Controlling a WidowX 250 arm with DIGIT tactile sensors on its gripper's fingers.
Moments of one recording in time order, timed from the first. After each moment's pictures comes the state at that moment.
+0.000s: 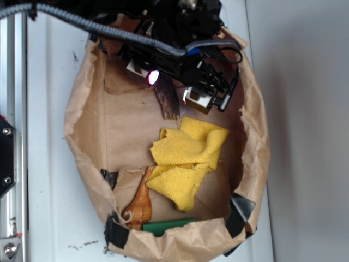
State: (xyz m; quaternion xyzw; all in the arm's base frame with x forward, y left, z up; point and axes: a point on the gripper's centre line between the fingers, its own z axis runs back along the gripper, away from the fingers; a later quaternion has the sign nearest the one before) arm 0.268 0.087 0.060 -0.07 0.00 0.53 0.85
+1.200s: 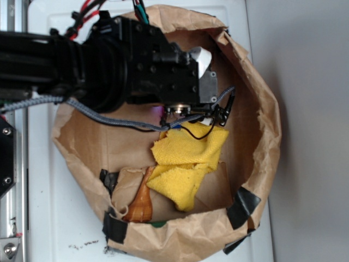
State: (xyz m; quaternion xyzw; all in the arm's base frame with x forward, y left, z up) arm 0.281 0.063 0.015 0.04 -0.08 0.55 0.83
